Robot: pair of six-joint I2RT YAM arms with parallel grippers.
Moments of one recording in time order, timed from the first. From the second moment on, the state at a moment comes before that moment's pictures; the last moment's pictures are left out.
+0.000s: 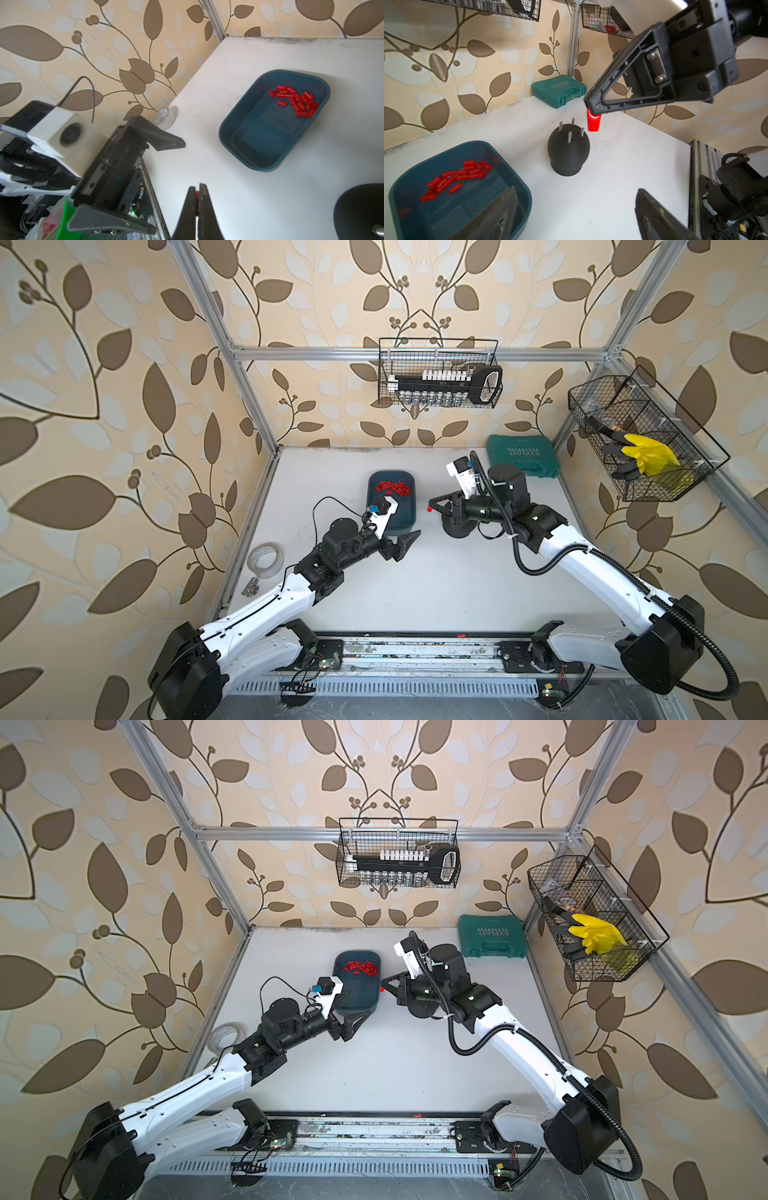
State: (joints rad) left arm -0.67 0.98 0.58 0.27 0.28 -0.10; right arm 0.52 1.26 1.11 -0.28 -0.54 0.36
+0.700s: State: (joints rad) left arm -0.72 1.00 0.58 0.30 0.25 0.01; right arm 0.67 1.24 1.10 -0.24 -0.67 0.26
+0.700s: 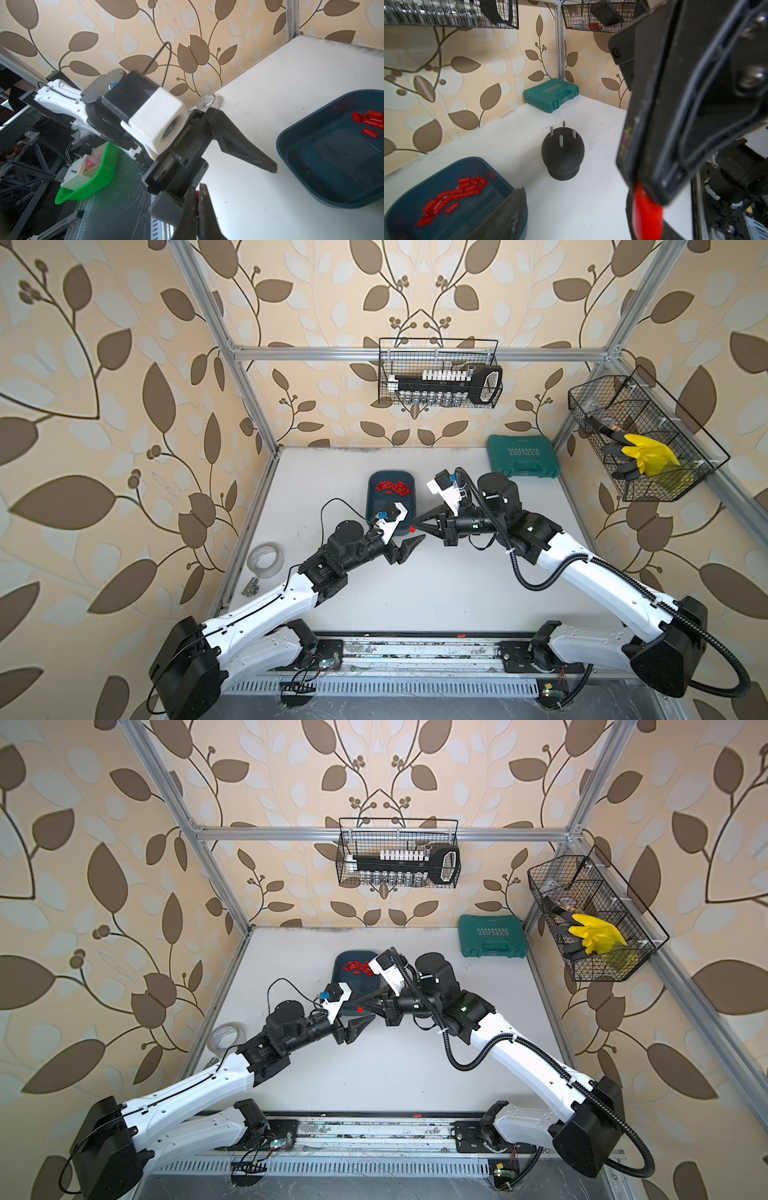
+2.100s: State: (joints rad) left arm -0.72 0.97 0.58 0.33 0.29 0.01; right arm 0.73 1.24 1.09 -0.25 -0.40 0.29
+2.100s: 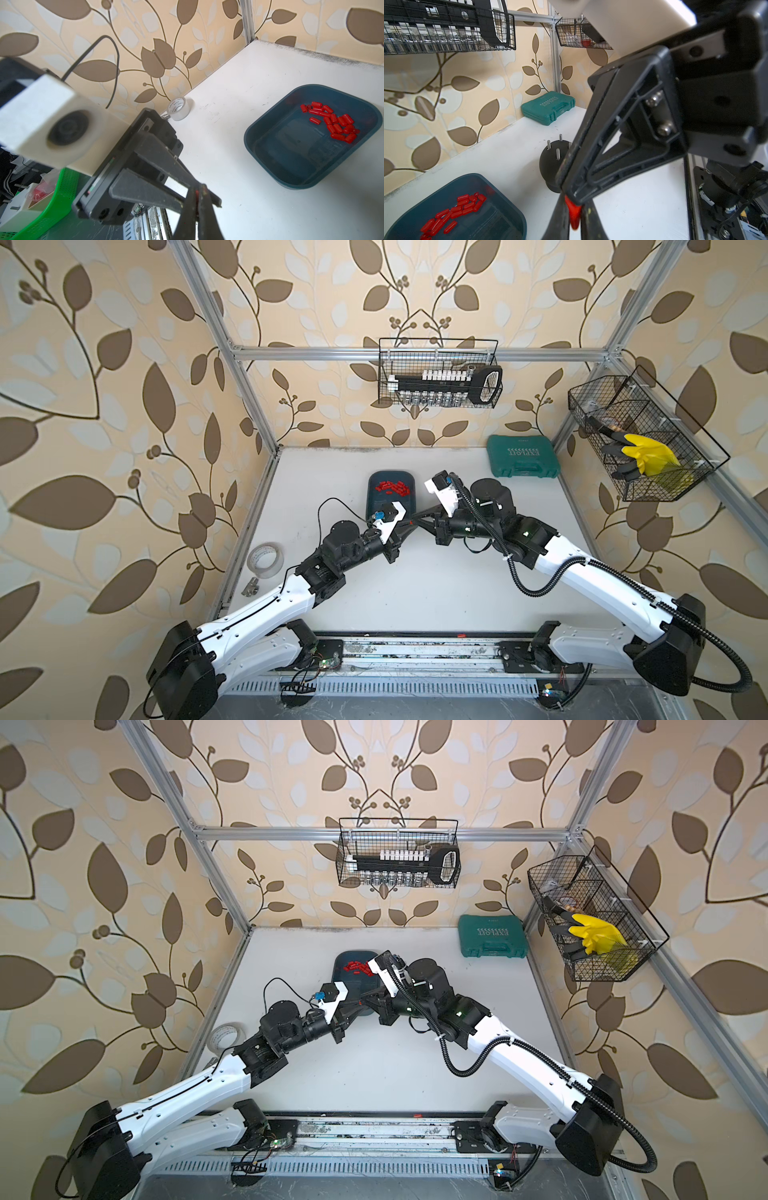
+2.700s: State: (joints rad) left arm -0.72 0.97 0.58 0.31 0.28 0.01; right arm 0.73 1.24 1.09 -0.25 -0.39 0.29
